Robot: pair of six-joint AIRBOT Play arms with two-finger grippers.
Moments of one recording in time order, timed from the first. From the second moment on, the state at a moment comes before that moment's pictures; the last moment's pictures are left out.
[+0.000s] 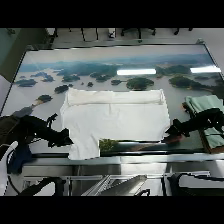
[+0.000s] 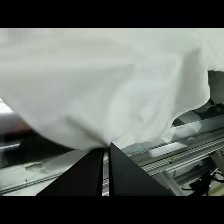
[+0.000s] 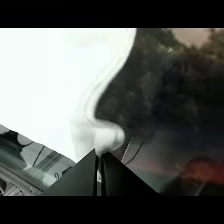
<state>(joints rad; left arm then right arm) 0.18 -1.20 0.69 -2.09 1.38 1.72 -0.50 -1.47 0.80 2.19 -1.35 -2.03</state>
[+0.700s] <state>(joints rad) 0.27 -0.99 0.80 -1.95 1.48 1.66 -0.49 -1.32 0.89 2.05 -1.29 -1.83</state>
